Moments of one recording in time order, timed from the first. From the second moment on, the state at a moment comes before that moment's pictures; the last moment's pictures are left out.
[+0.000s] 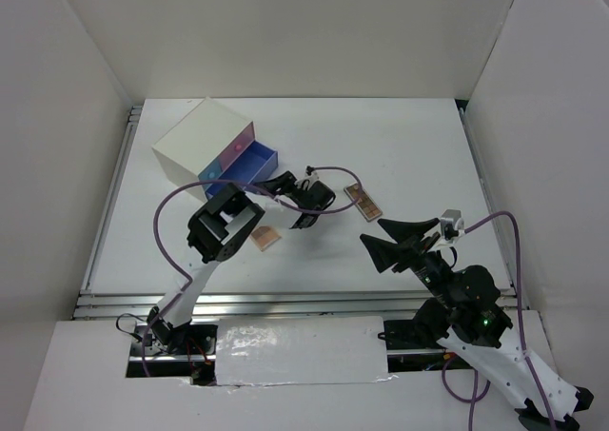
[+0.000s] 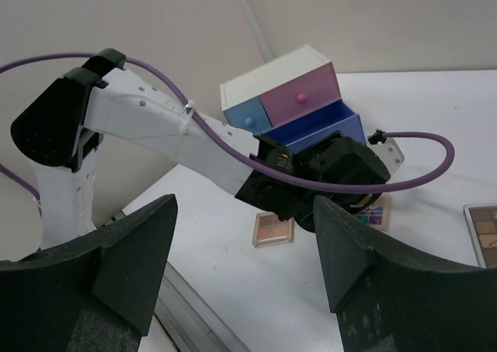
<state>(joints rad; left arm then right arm) -0.77 2.29 1.42 -0.12 -1.26 0.25 0.79 0.03 0.35 -0.05 0.09 0.41</state>
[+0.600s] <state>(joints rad) -0.80 2.03 1.56 -0.48 -1.09 -0.11 0.79 0.08 0.39 -0.08 0.32 0.54</state>
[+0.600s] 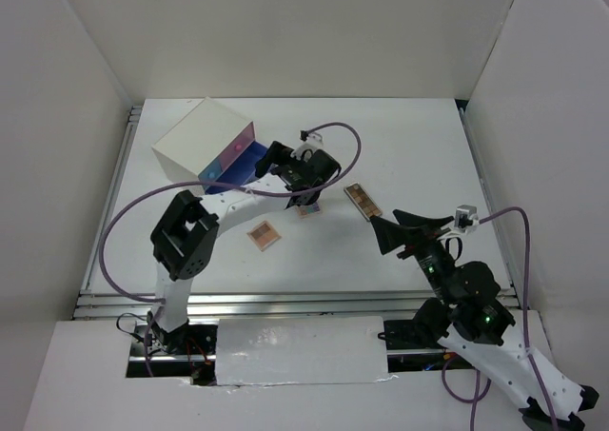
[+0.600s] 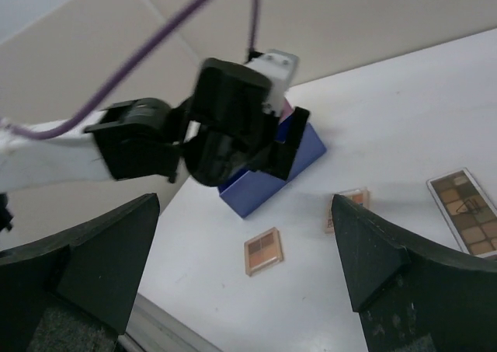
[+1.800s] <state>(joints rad) -0.38 1.85 1.43 -0.58 -0.23 -0.29 0.77 0.53 0.54 -0.15 0.38 0.57</state>
